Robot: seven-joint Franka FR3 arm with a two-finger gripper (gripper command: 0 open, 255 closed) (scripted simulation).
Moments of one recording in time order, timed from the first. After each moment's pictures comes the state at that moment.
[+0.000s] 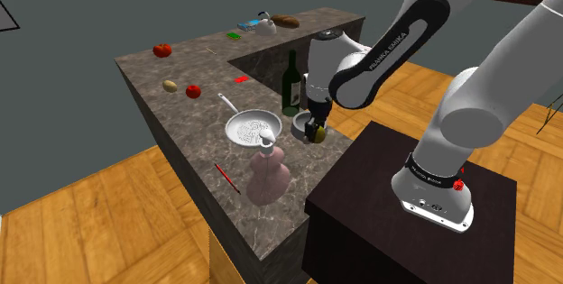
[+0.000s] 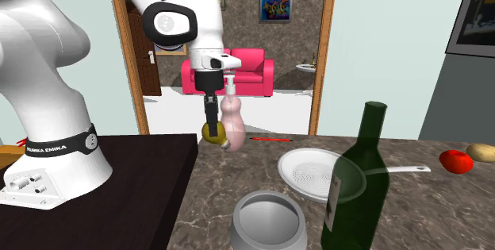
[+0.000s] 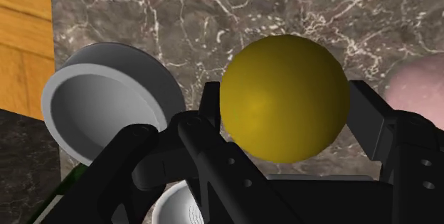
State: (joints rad) arm 0.06 -0.28 0.22 -2.90 -0.04 2.63 0.16
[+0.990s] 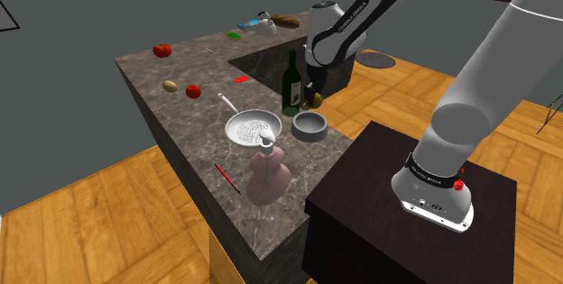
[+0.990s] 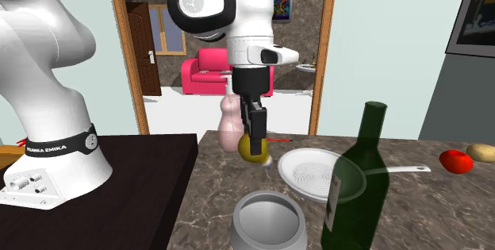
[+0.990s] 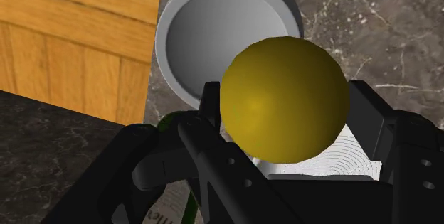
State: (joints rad) arm -0.12 -0.09 0.01 -2.60 -0.12 2.55 -0.15
